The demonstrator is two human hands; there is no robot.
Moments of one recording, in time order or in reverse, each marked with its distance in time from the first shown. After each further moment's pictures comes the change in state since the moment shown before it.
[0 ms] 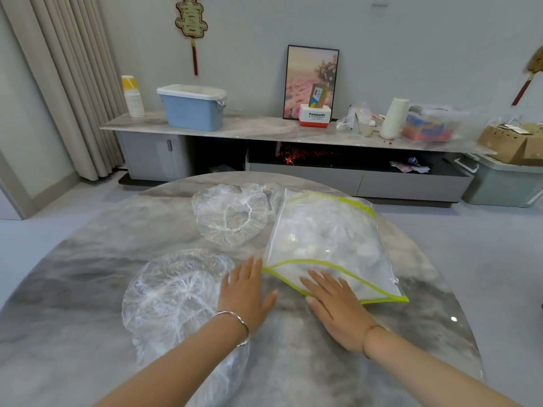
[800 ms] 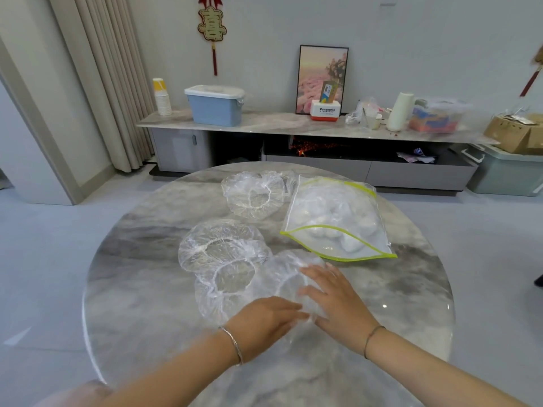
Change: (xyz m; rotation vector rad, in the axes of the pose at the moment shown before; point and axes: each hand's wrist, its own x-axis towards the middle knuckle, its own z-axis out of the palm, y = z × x) left_hand -0.144 -0.023 0.009 -0.208 0.095 0.747; right_hand -0.103 -0.079 -0.003 -0.043 0.361 -0.426
